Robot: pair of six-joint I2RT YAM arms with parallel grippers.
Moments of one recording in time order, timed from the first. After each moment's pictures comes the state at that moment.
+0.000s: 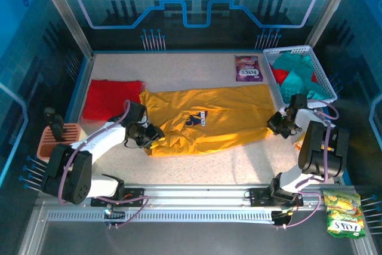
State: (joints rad) left arm -0.25 1.34 0.65 -0.54 0.47 -0.90; right arm -0.29 1.56 0.79 -0.57 -0.34 0.54
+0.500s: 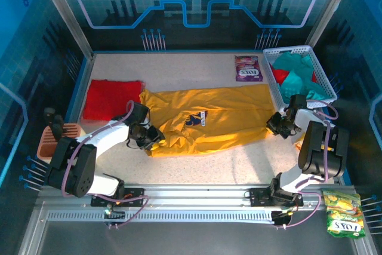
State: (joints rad) left arm -0.26 1.39 0.65 -0.54 0.43 -0.90; right arm -0.29 1.56 0.78 -0.57 -0.34 0.53
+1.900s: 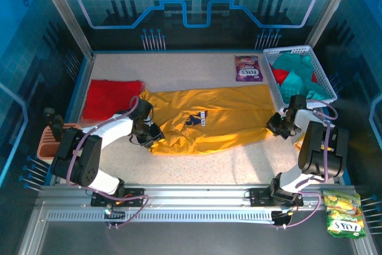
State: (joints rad) left arm -0.27 1.49 0.74 -0.60 0.37 -0.84; right arm -0.29 1.56 0.78 -0.57 -0.34 0.51
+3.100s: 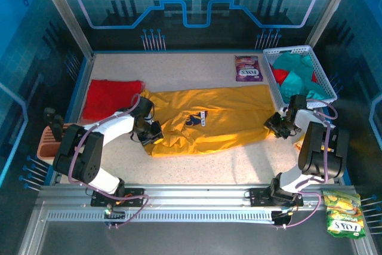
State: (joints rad) left arm -0.27 1.52 0.77 -0.60 0.36 -0.82; right arm -0.29 1.55 0.78 -0.57 -0.35 0.49
